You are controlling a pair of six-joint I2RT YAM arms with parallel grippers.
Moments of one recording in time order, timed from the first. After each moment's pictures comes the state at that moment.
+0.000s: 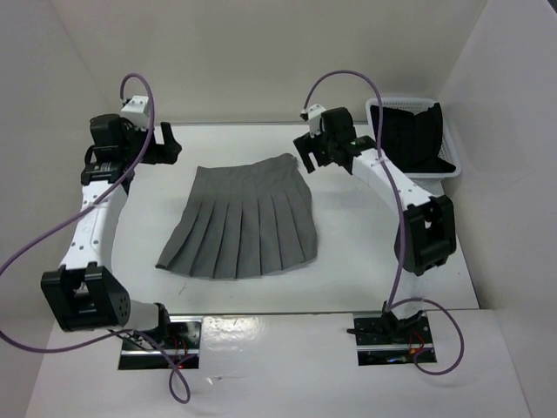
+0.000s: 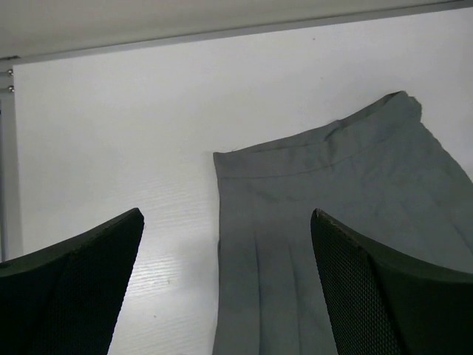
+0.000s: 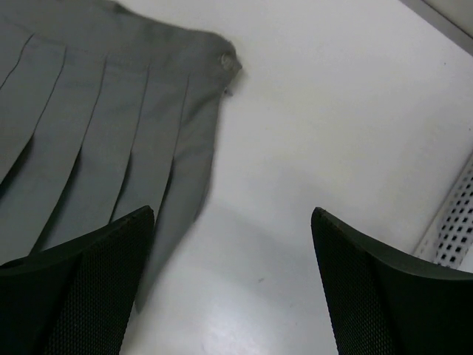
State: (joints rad) left arm 0.15 1.42 1.30 -0.31 0.35 0.04; right arm 0.38 1.85 1.60 -0.42 -0.01 -0.20
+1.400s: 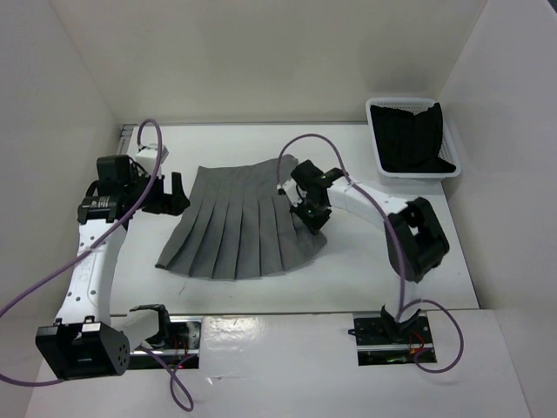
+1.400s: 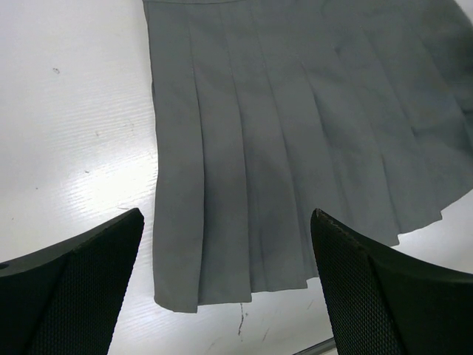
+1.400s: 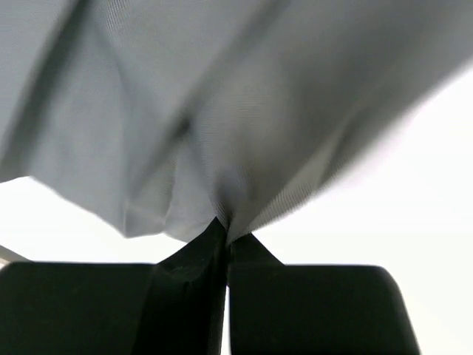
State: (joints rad) left arm 0.12 1.09 1.09 -0.73 0.39 0.13; right arm 0.59 1.81 1.29 -0.81 -0.10 -0.23
